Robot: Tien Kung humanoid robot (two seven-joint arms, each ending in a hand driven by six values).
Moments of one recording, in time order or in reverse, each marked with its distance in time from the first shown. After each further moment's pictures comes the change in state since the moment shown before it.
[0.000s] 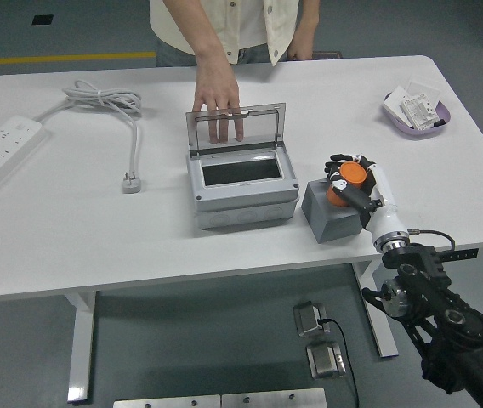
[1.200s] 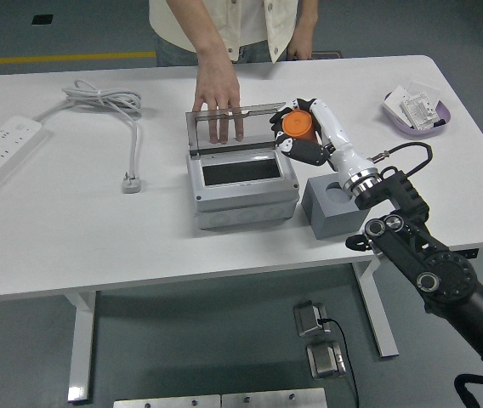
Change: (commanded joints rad) left arm 0.006 0.004 0.000 0.000 -0.007 0.004 0.023; right arm 0.242 -0.024 -0.136 0.124 -0.551 0.007 -0.233
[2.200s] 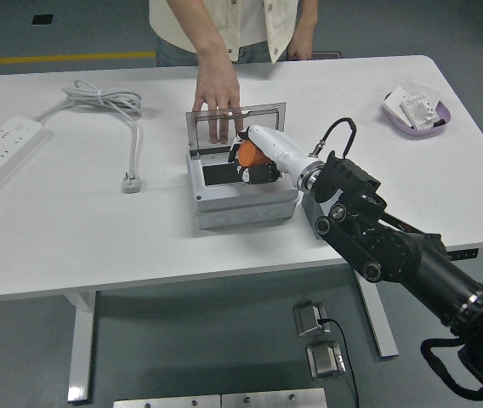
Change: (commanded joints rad) left arm -0.011 0.011 -0.002 0.000 0.007 -0.001 0.009; right arm 0.185 0.118 -0.146 -0.263 -0.359 0.126 -0.113
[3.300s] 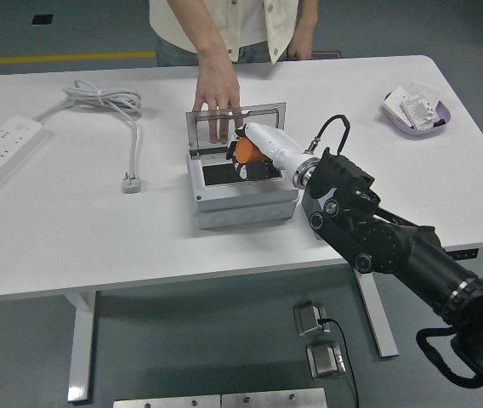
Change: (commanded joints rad) left arm -0.013 0.007 0.001 0.000 0.010 -0.001 0.001; right arm 0.055 0.014 -0.055 -0.111 0.051 -0.051 0.051
